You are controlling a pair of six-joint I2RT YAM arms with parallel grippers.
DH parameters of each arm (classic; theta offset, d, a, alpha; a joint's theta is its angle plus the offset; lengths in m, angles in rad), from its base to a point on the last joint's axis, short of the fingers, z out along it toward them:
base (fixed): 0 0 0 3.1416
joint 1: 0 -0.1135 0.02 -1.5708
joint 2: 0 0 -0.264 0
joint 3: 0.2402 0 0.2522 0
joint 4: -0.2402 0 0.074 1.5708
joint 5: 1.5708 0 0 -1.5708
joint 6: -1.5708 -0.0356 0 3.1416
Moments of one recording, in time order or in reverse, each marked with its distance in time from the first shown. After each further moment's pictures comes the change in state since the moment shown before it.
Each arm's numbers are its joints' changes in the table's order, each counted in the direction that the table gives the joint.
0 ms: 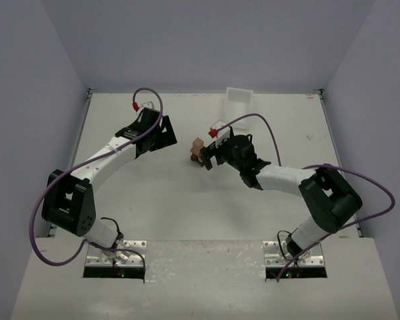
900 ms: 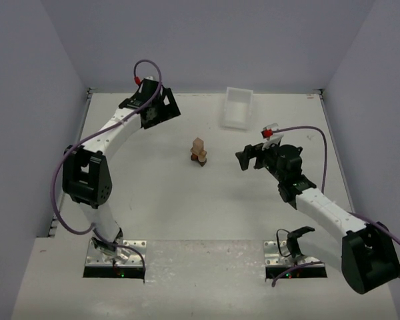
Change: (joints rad) left arm -0.076 -0.264 0.395 -0.079 0.123 0.006; right arm 0.305 0.557 -0.304 -0.175 -0.100 -0.169
